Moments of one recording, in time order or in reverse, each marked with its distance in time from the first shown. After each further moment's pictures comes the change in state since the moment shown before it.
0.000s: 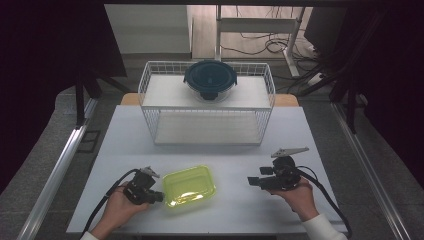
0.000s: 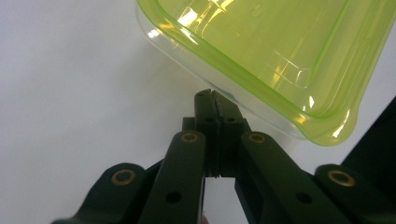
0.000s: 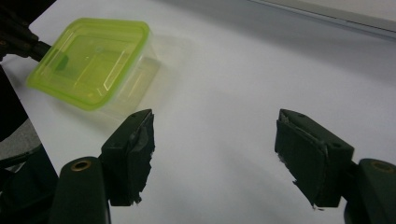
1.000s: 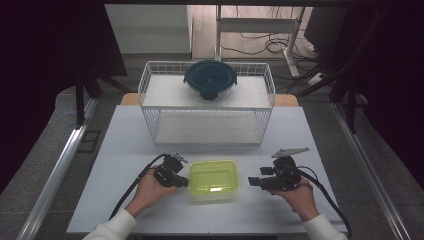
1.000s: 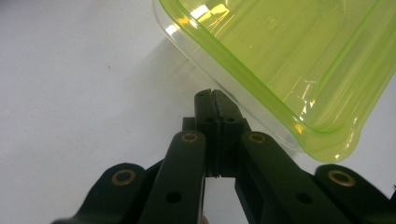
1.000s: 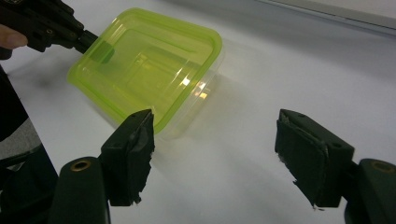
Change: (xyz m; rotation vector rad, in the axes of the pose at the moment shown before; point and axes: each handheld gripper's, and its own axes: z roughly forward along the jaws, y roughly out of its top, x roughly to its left) left arm -0.015 0.068 0.036 -0.011 -0.019 0.058; right arm -0.002 -0.001 0.000 0.004 0.002 0.000
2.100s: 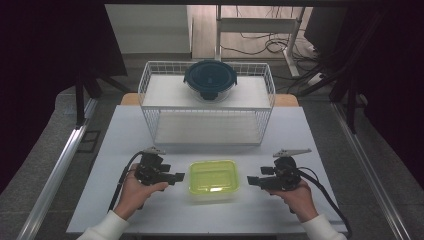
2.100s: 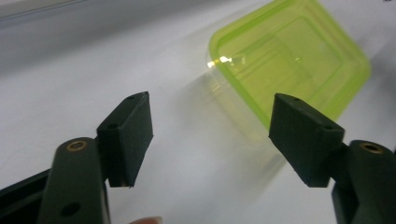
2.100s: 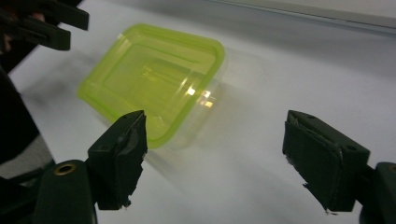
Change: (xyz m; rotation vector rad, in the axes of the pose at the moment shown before) left arm 0.010 -0.024 -0.049 -0.274 -0.014 -0.186; right arm 0.001 -0.002 0.000 -0.047 0.023 0.060
